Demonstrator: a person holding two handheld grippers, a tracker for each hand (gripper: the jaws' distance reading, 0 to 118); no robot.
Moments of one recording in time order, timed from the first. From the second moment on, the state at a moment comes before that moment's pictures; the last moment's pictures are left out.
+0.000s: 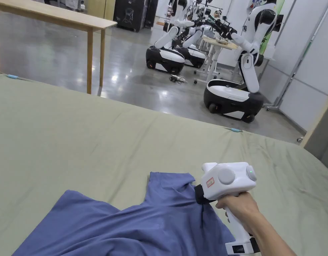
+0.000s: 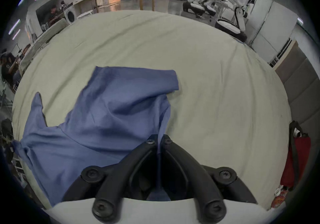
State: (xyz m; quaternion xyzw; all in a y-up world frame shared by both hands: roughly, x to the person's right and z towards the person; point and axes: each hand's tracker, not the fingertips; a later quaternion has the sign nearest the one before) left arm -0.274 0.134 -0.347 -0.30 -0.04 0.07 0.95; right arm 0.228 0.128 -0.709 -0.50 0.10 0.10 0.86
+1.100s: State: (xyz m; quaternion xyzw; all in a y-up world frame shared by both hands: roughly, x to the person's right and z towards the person) left arm -0.199 0.447 -0.551 -0.08 -0.16 0.08 0.98; right arm 0.299 0.493 -0.478 0.00 0.04 0.06 1.00
